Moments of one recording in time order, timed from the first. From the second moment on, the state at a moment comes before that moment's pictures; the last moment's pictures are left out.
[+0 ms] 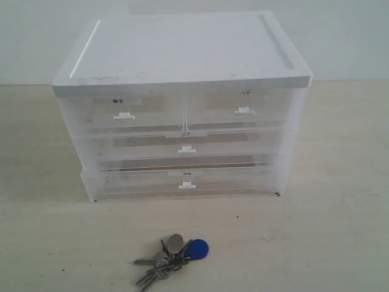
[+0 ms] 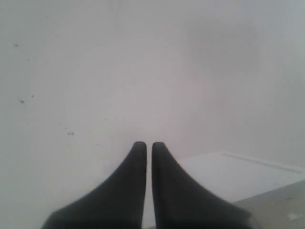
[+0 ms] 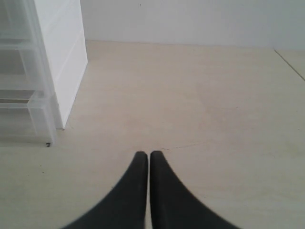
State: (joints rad) left arm -0.02 0.38 -0.13 0.58 -0.62 -0.54; right arm -0.02 0.01 0.00 0.13 0.36 -0.18
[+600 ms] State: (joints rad) left arm -0.02 0.03 0.00 0.10 -0.20 -0.06; right arm -0.02 0.01 0.00 0.13 0.36 -0.18
